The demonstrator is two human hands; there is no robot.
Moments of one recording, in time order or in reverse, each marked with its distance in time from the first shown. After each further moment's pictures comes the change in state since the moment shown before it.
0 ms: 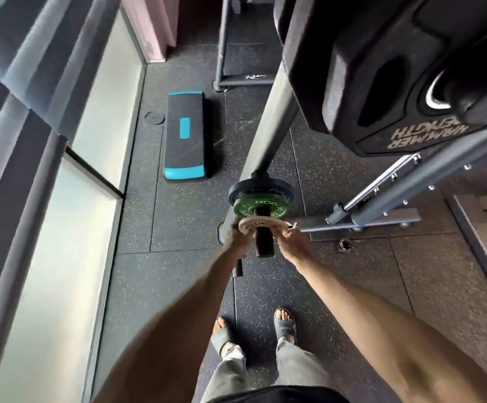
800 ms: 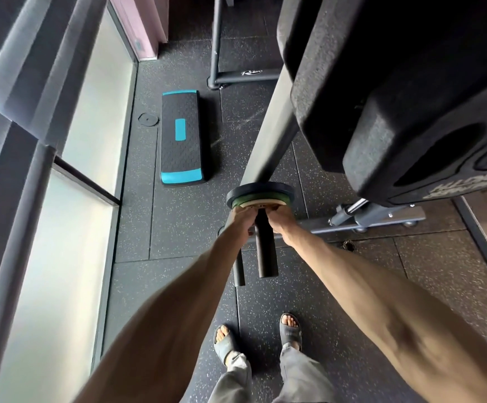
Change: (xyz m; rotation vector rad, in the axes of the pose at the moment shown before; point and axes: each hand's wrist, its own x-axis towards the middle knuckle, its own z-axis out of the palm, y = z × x) left_hand 0.052 0.094 -0.005 -0.361 -0.073 -0.085; right_hand 0.080 -0.085 -0.003 0.370 -0.132 0.122
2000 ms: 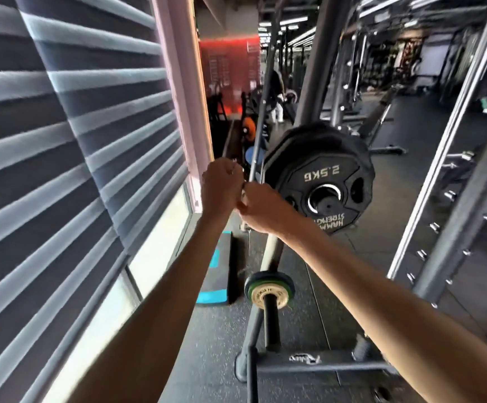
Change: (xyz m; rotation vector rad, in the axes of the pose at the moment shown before) left_hand -0.419 0.159 -0.058 0.276 0.717 1.312; right_hand -0.384 -0.206 -0.067 -0.814 0.235 -1.222
